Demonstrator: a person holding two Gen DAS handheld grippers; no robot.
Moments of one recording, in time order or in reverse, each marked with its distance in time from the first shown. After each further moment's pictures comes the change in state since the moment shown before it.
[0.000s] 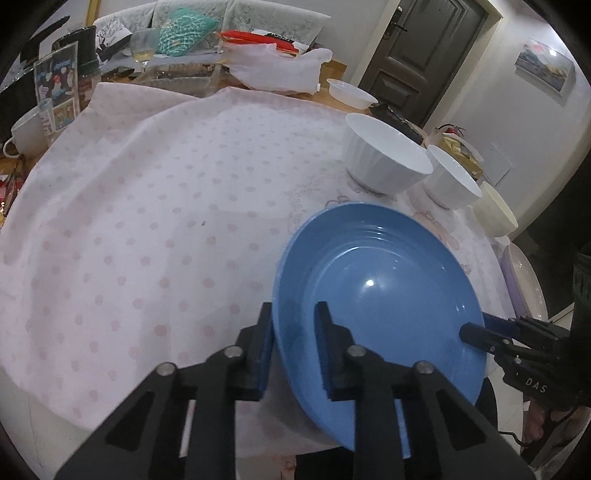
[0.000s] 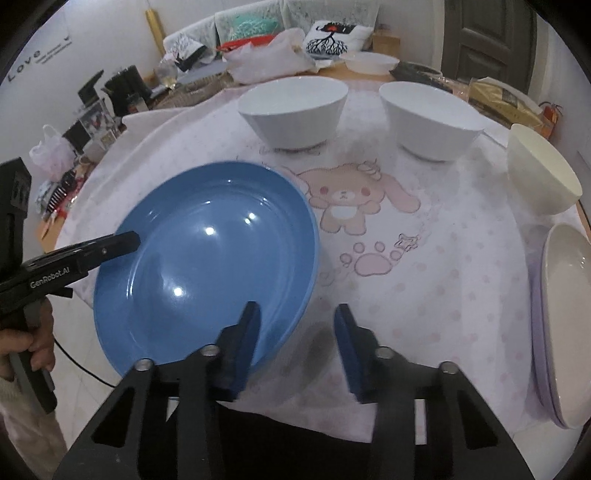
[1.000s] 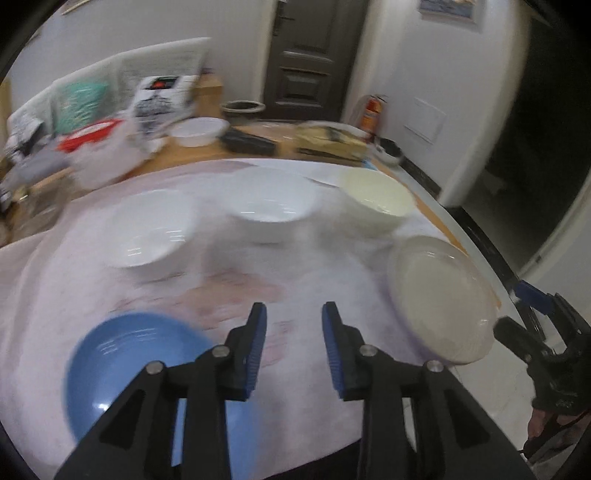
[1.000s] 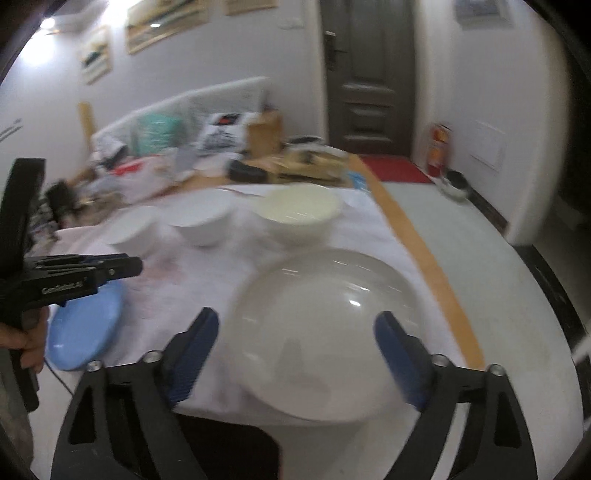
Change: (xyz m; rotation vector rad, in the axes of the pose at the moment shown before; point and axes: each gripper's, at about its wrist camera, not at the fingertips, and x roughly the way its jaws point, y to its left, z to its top) left arm -0.005 -0.227 0.044 0.316 -0.048 -0.063; right arm -0.165 -0.160 -0.054 0.158 -0.383 -0.208
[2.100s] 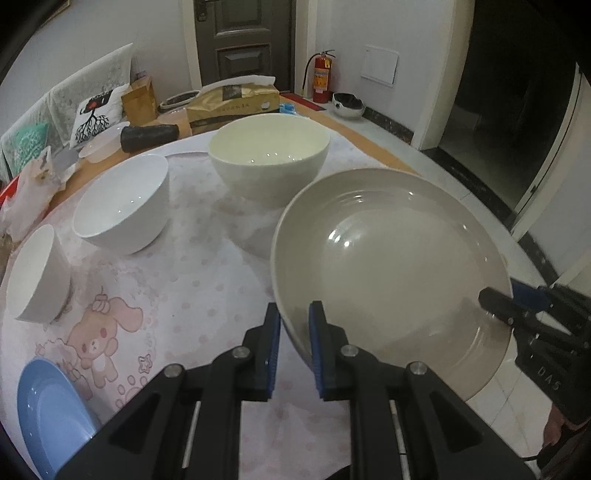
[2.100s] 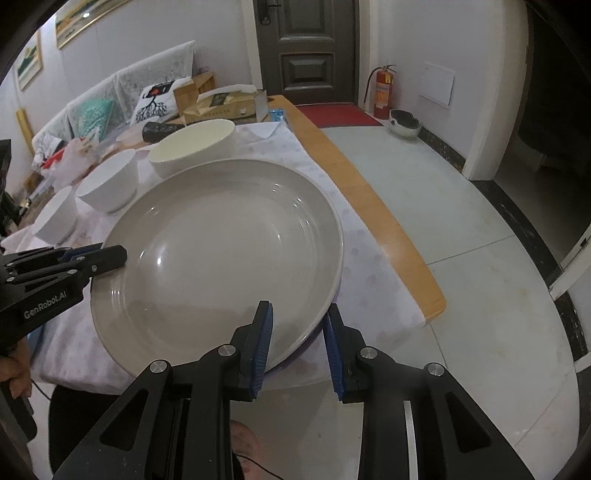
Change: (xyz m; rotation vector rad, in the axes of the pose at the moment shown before) left arm 0.103 -0.140 -0.004 0.256 0.122 -0.032; right arm 0.038 -0.095 -0.048 0.187 0.199 -0.235
